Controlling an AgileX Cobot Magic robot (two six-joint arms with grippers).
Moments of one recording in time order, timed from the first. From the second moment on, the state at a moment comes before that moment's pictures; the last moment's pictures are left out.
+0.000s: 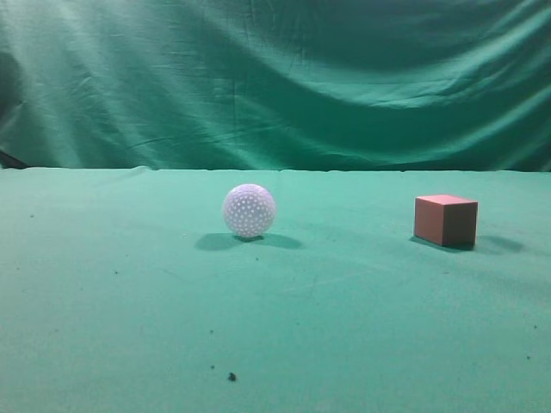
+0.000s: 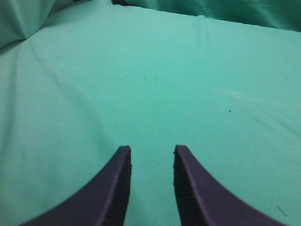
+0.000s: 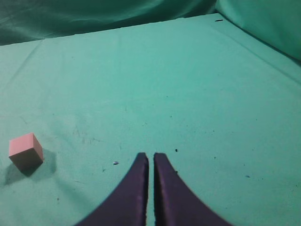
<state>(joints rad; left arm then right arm) 0.05 -0.02 0.02 0.15 0.37 -0.28 -0.01 -0.01 0.03 0.01 0.39 0.11</state>
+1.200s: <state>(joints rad) 0.05 -0.02 0.02 0.15 0.37 -0.28 -0.01 -0.01 -0.01 0.09 -0.03 0.07</state>
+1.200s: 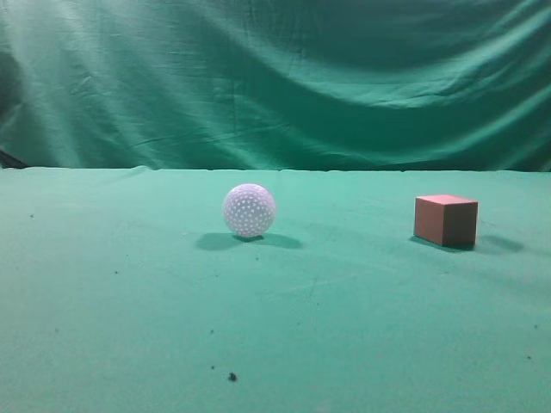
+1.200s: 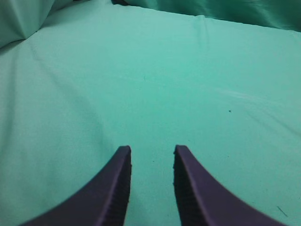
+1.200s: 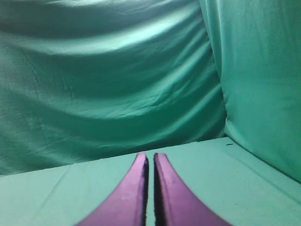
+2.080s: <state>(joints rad) 0.05 -0.02 0.02 0.15 0.37 -0.28 0.23 0.74 -0.62 0.14 0.83 -0.14</state>
